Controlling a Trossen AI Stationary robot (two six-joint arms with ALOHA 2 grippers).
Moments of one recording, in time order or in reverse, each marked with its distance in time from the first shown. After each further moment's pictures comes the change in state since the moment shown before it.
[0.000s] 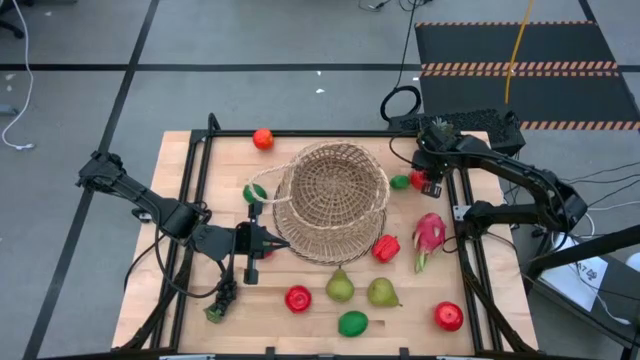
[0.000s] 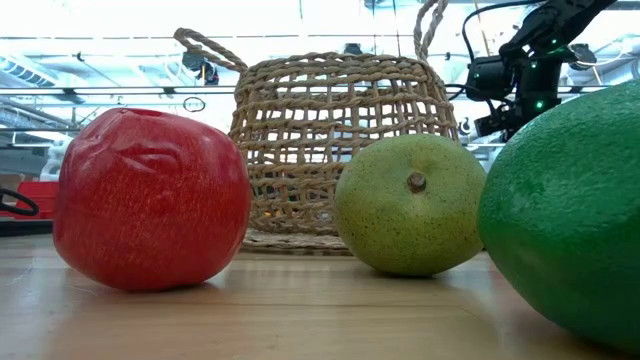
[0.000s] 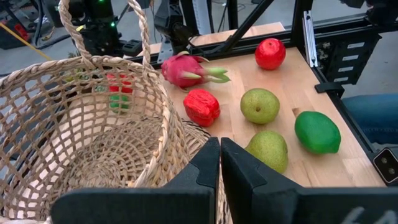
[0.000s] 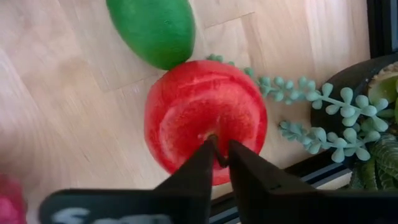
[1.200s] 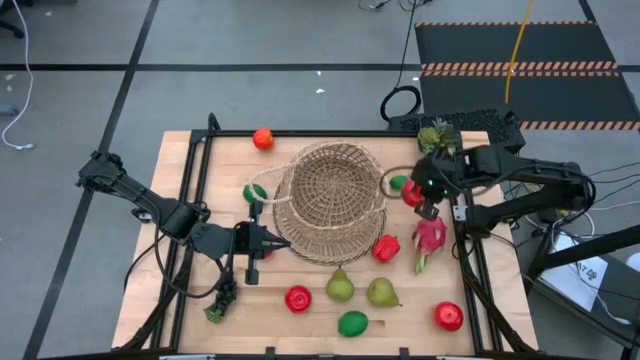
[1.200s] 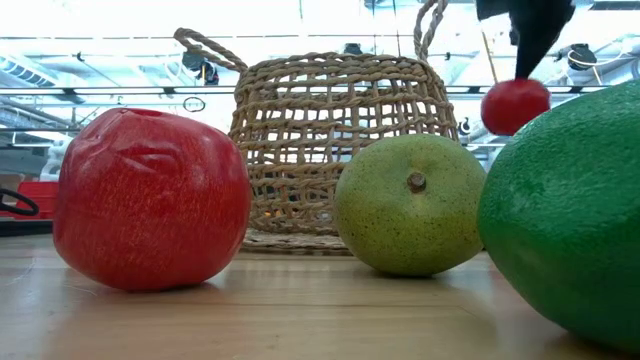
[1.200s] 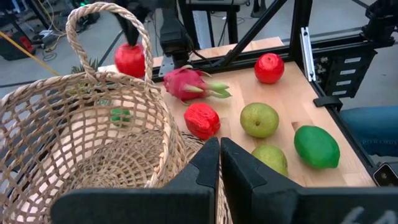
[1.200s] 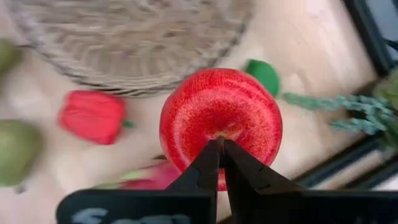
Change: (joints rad) left arm 0.001 0.000 0.000 0.061 -0.009 0.027; right arm 0.783 -0.046 0.507 -0.508 0.078 0.941
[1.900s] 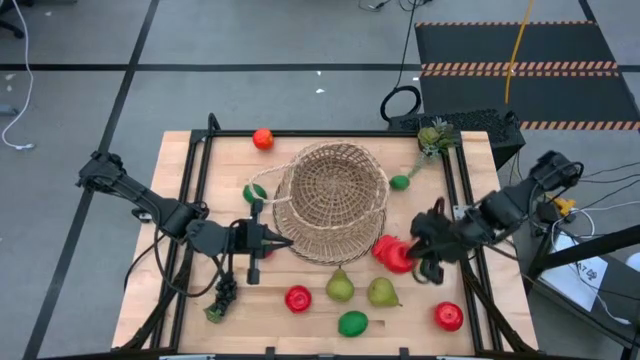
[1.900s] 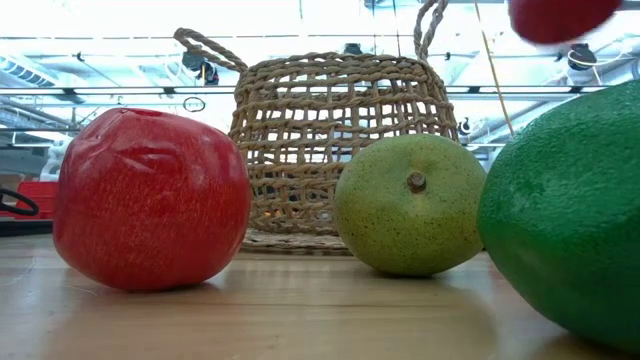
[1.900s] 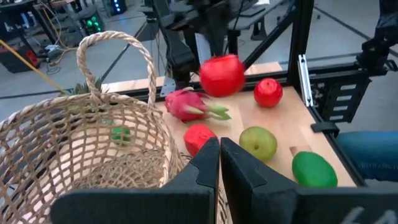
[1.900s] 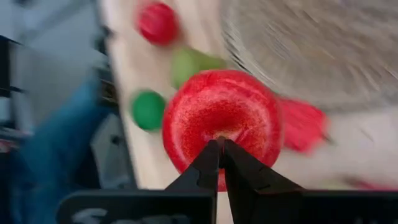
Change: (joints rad) left arm 0.000 0.006 0.000 0.107 -0.009 0.015; right arm 0.639 0.053 0.012 0.391 0.026 0.527
